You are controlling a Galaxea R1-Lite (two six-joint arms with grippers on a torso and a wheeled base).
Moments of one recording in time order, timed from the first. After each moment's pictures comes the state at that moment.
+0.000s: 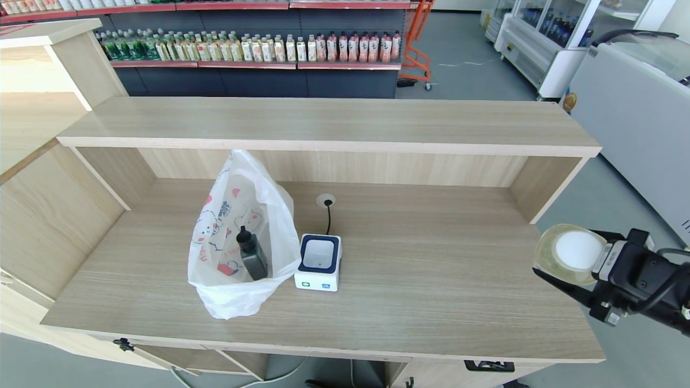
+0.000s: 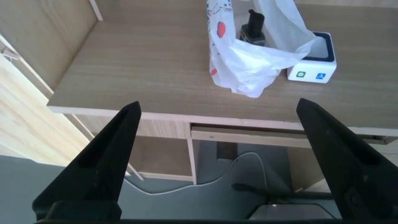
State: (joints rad) left arm 0.00 0.00 0.00 0.00 0.02 0.00; right arm 0.10 1.29 -0.34 -0.77 0.35 -1.06
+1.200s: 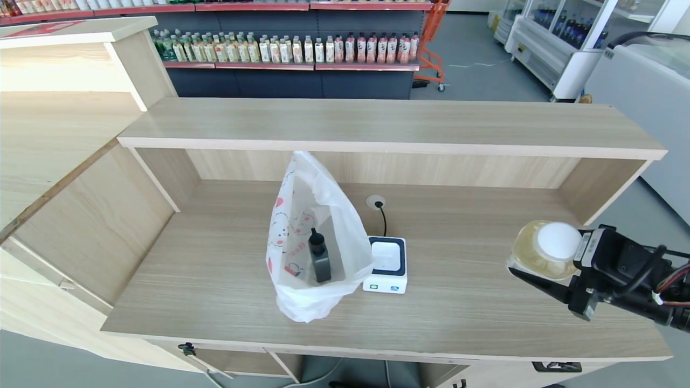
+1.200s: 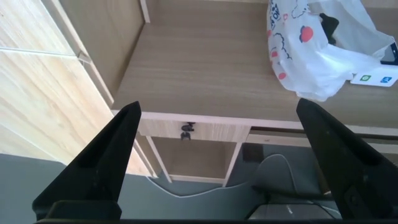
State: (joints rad) left arm 0.00 0.00 0.00 0.00 0.01 0.00; right arm 0.13 1.40 -0.40 -0.77 0.45 -0.96
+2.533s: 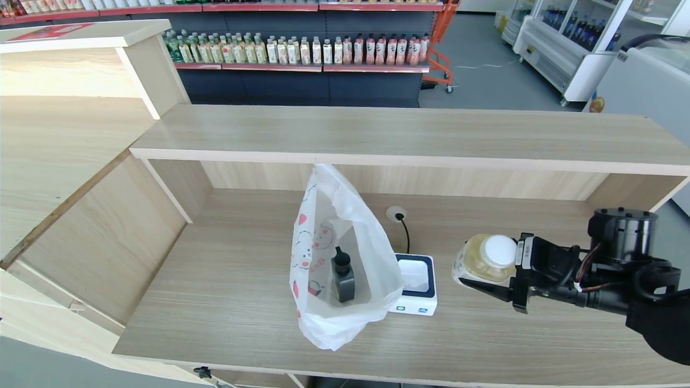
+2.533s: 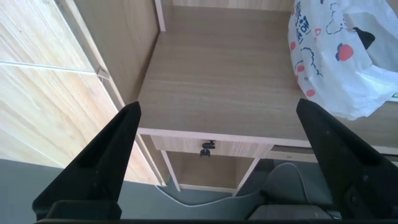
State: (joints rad) left arm 0.00 0.00 0.00 0.00 0.01 0.00; right arm 0.15 1.78 -0.49 -0.98 0.75 -0.97
